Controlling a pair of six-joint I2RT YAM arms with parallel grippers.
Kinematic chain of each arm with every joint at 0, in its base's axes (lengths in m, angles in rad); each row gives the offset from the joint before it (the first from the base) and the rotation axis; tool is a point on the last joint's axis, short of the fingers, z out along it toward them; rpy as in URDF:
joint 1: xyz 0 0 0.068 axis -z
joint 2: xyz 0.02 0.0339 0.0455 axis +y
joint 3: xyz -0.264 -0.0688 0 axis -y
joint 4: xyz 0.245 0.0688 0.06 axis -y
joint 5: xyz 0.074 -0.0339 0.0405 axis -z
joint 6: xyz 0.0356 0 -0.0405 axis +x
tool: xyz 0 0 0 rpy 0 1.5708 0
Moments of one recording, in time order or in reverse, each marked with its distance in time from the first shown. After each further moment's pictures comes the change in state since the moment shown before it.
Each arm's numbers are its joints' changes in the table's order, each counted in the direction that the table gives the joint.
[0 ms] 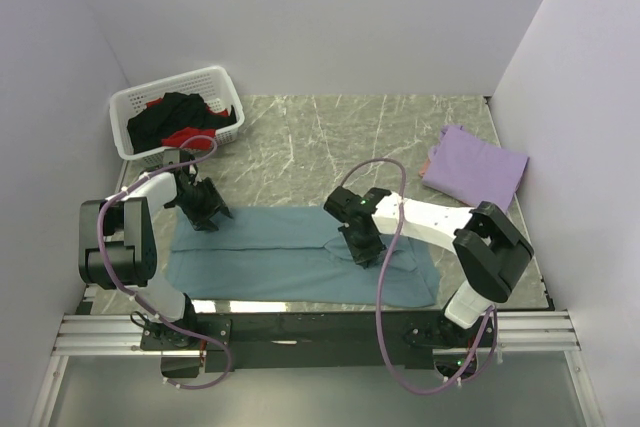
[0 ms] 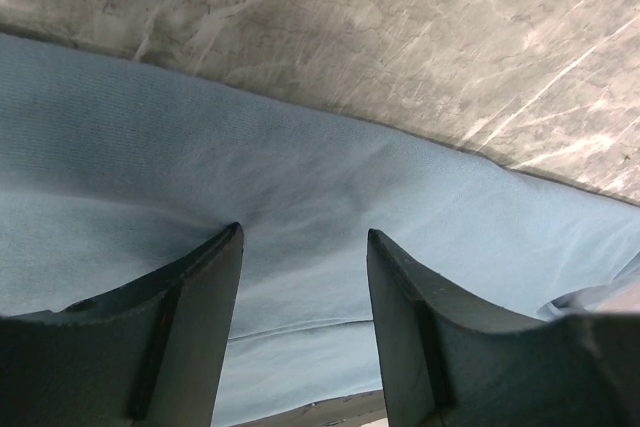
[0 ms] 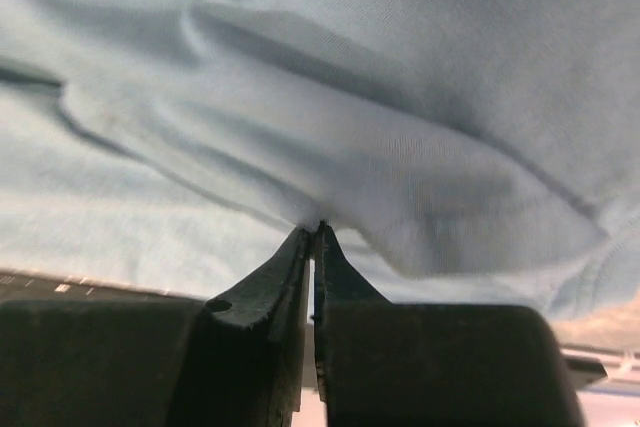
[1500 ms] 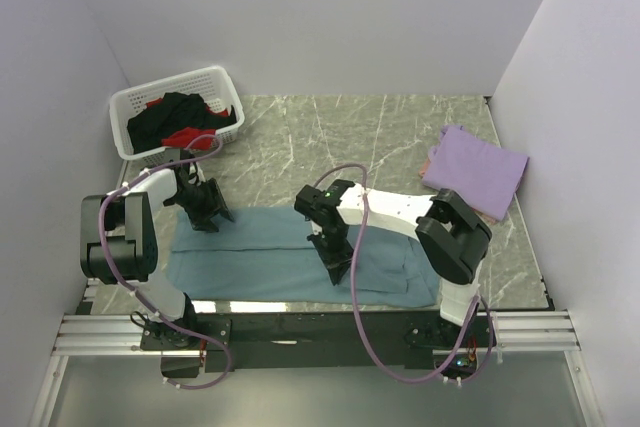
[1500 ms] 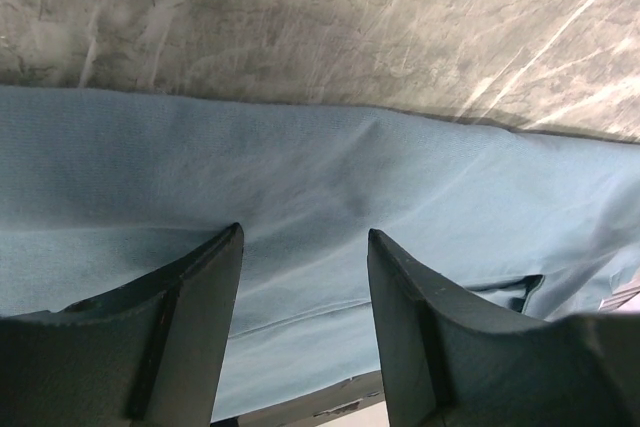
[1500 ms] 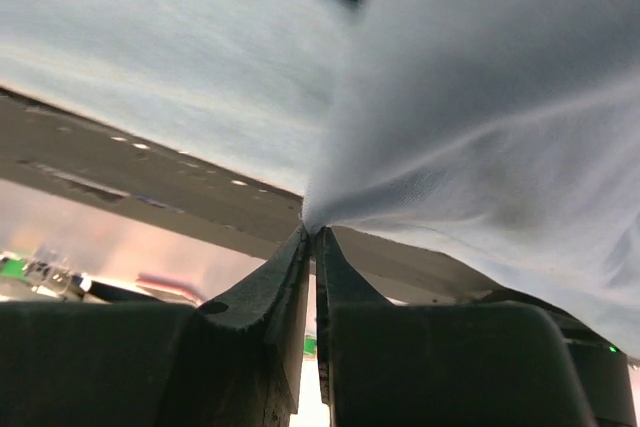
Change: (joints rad) left arm -0.003 0.036 0.035 -0.056 0.050 0.145; right arm -0.095 0.225 0.289 -0.195 -0.346 0.013
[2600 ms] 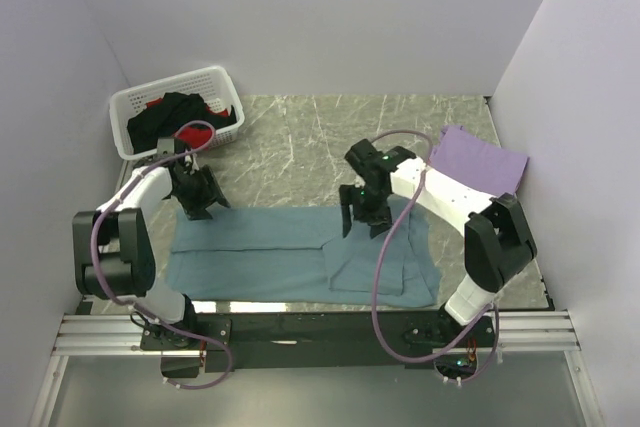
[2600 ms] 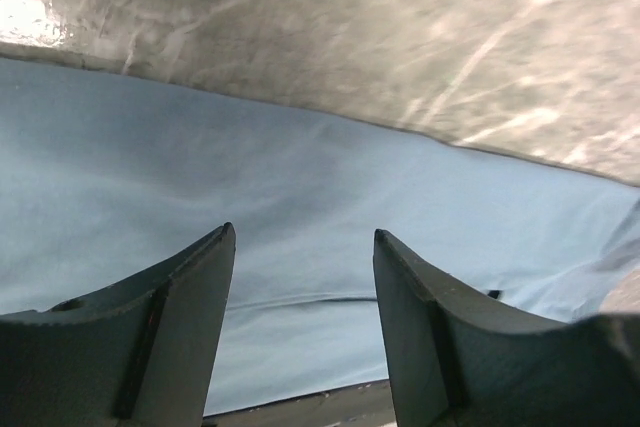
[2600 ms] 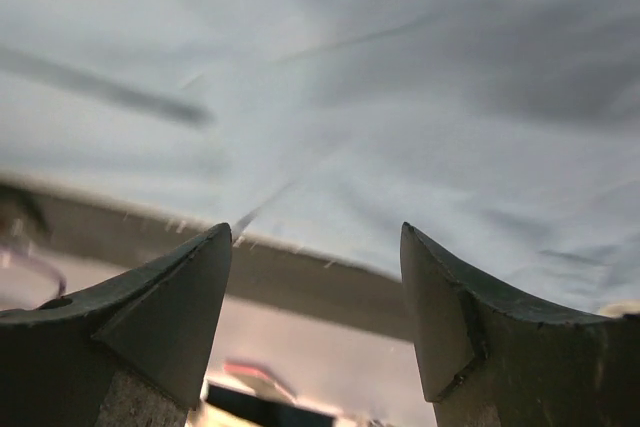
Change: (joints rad) left arm 0.003 -0.089 0.048 -0.026 -0.053 -0.062; right arm 0.309 -0.198 -0.009 0.039 0.082 0.048
